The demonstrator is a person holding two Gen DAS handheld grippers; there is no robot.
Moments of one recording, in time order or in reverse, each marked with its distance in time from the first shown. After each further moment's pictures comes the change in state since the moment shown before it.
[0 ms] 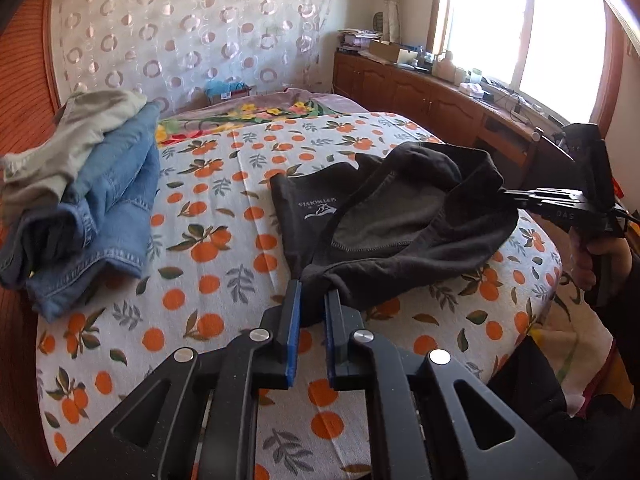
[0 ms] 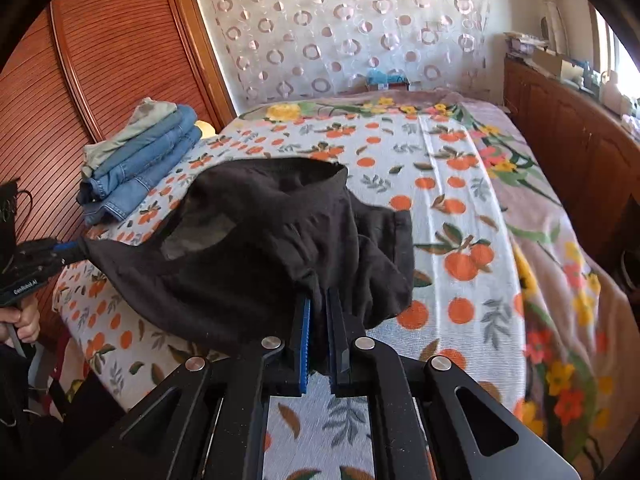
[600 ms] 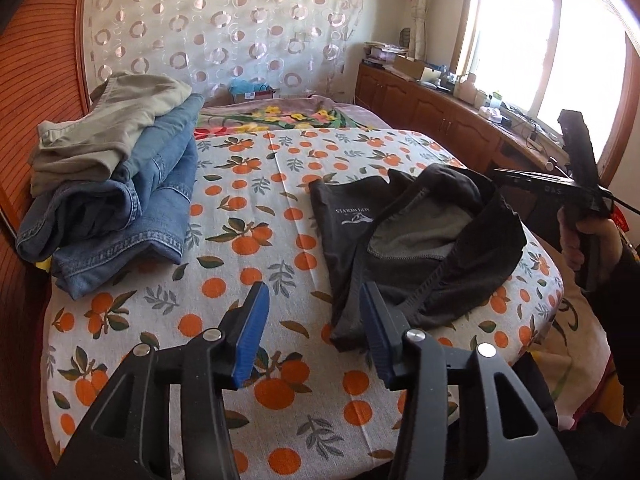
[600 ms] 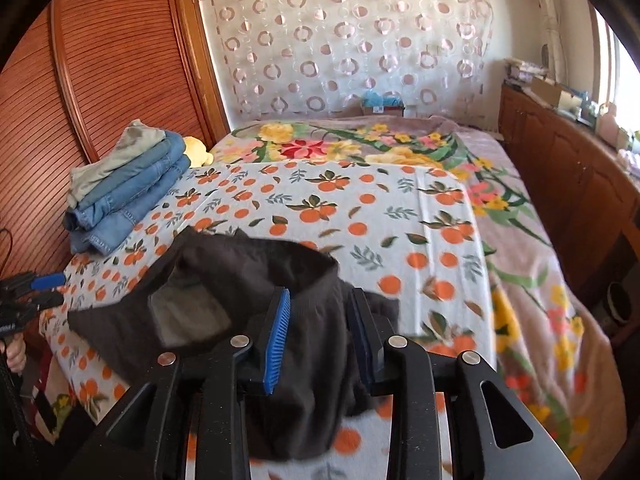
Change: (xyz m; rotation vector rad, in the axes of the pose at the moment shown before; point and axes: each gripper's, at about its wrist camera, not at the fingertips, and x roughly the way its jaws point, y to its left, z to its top) left arm -0.011 0.032 -0.001 -0.090 -0.030 0.020; right arm 0.026 0.014 0.044 -0.041 -0.040 -0.042
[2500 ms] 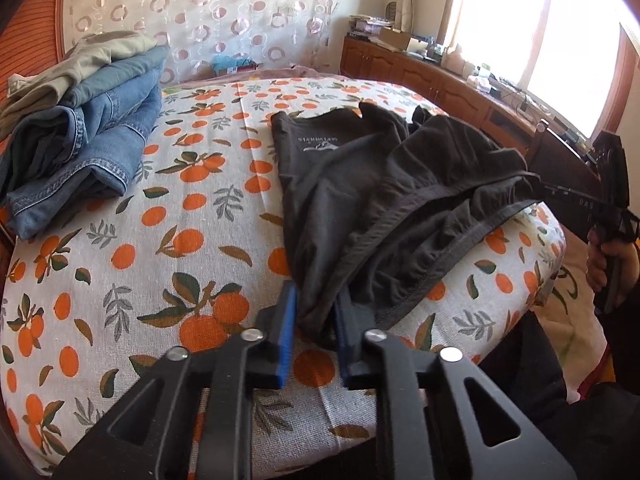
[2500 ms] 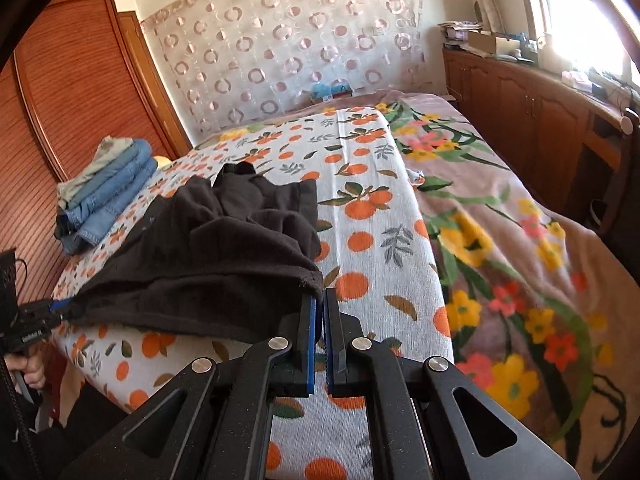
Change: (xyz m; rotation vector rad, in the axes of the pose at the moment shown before) left arm 0.033 -0.029 -0.049 0.023 0.080 -0.039; right arm -0.057 -0.017 -0.095 0.204 -0.008 -0.073
